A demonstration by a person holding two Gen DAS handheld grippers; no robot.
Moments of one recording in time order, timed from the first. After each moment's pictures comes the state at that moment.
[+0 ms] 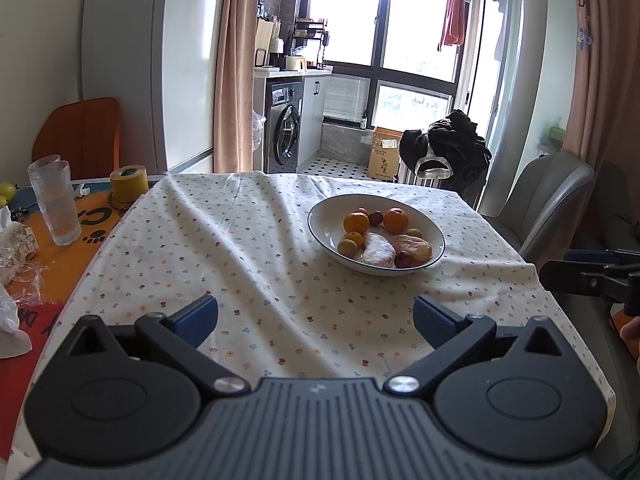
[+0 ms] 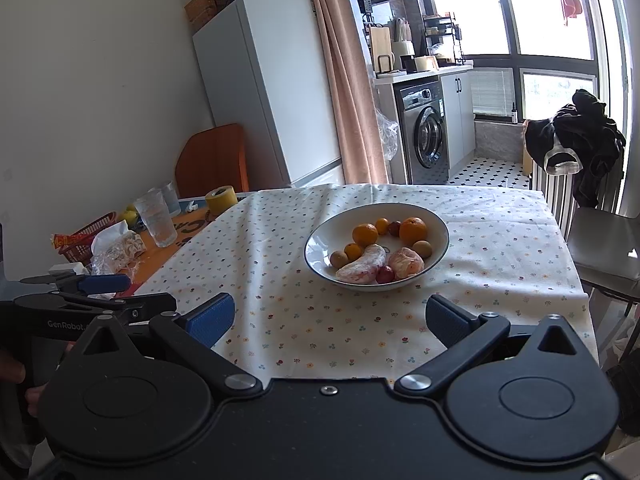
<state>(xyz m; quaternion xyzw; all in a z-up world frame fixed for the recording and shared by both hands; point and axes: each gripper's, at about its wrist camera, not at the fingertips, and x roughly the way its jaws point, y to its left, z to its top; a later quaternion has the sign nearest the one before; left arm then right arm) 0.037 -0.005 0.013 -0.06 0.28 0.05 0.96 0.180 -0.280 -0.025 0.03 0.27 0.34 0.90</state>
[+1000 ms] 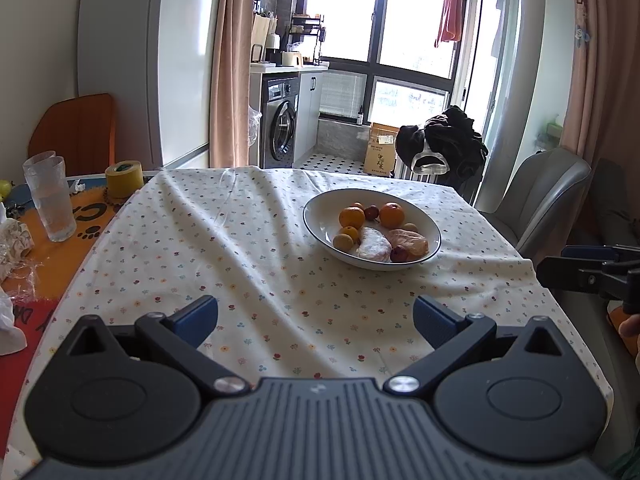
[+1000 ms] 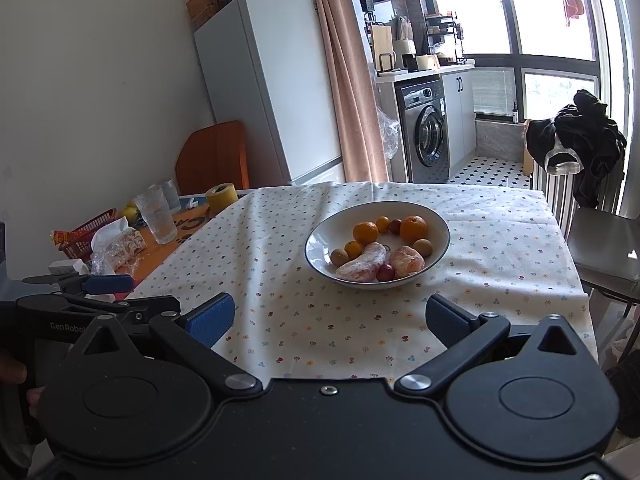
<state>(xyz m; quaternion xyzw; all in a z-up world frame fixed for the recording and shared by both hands) 0.037 -0.008 0.009 -0.06 0.28 0.04 0.96 0.178 -0.278 -0.024 0.03 0.27 0.34 0.90</state>
